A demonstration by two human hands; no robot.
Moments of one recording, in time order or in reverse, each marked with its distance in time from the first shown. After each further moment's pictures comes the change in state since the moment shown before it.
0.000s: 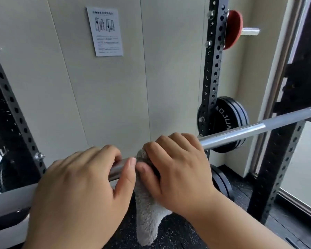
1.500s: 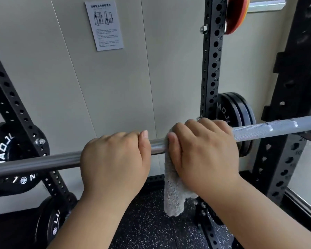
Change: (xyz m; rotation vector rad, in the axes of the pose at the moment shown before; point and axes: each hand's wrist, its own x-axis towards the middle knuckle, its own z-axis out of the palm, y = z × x) left_hand 0.094 0.260 0.146 0.379 -0.015 -0.123; right_hand -0.047 0.290 -0.070 -0.080 0.038 0.033
